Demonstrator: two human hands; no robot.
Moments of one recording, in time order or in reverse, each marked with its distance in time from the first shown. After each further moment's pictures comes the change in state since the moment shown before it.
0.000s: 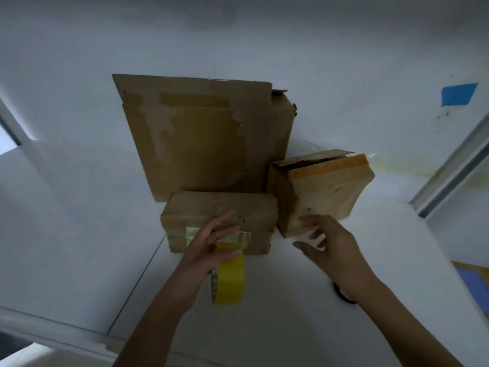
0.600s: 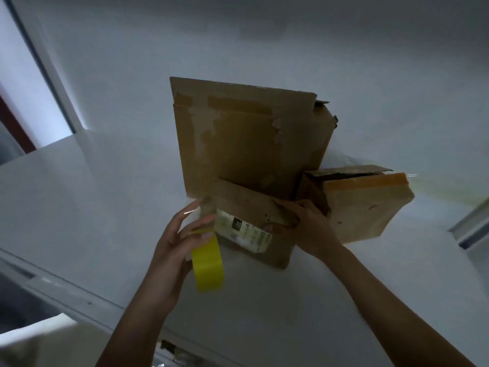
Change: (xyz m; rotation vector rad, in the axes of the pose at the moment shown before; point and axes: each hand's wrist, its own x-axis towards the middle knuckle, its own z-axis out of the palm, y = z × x) left_hand -0.045 0.026 -0.050 -0.113 0.324 0.158; right_hand 0.079 -0.049 0.053 -0.087 -0.292 0.002
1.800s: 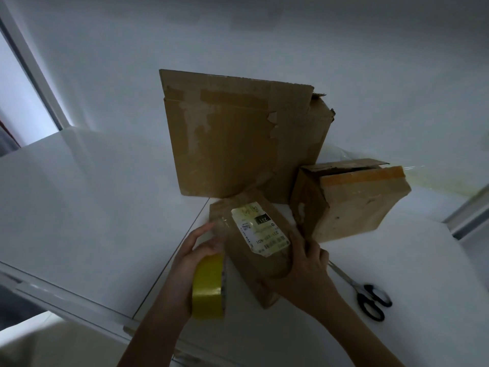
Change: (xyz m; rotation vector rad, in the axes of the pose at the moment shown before) left_hand 0.009 -0.036 0.013 -0.032 0.099 -0.301; right_hand -0.083 -0.017 0.048 -0.098 0.018 0.218
